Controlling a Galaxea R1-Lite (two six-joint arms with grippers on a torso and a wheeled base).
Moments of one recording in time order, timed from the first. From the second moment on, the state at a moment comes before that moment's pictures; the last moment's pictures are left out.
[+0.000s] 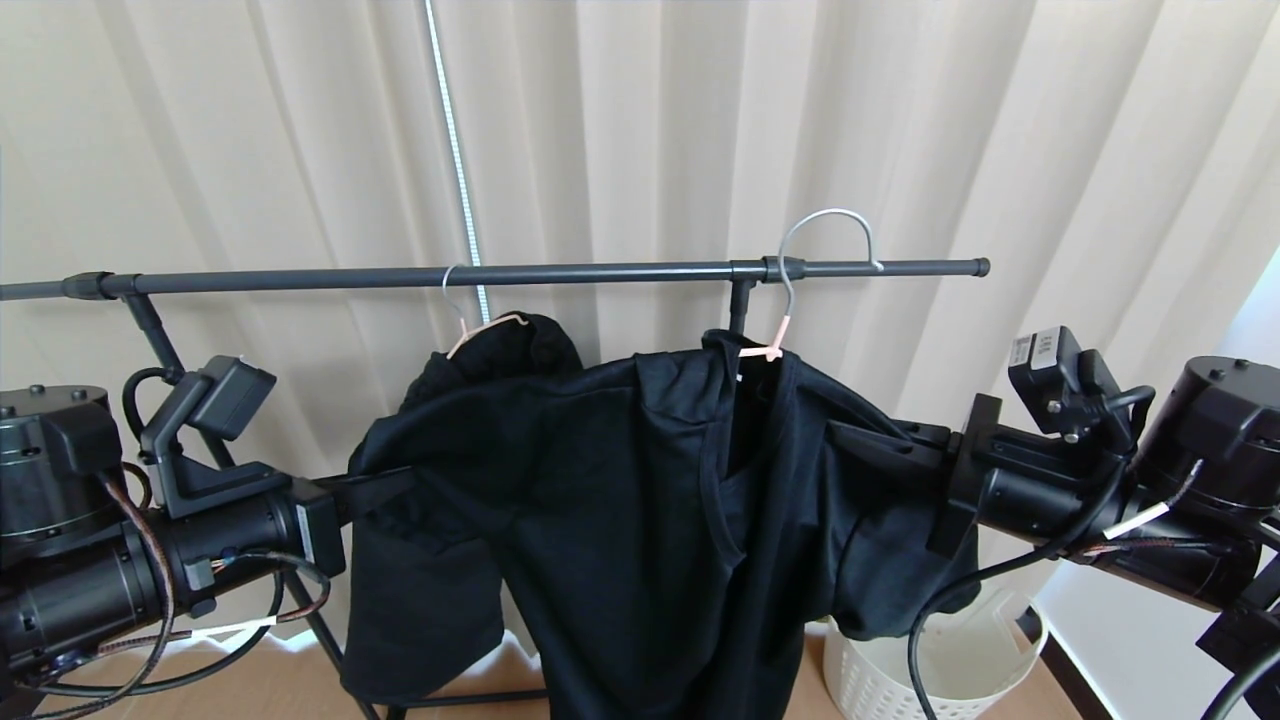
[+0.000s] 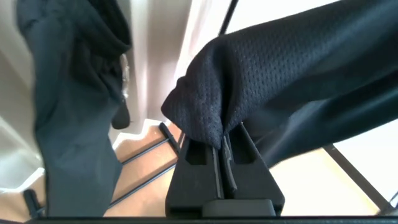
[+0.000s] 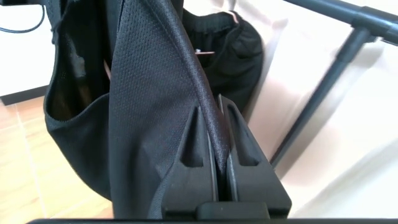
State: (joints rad) left arm -0.14 1.46 -0.42 -0.72 -0.45 -0.07; right arm 0.35 1.67 -0.46 -1.15 0.56 -0.10
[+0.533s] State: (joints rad) left arm -0.06 1.51 -0.44 -0.75 -0.45 -0.07; right arm 0.30 1.67 -0.48 -1.15 0.56 -0.10
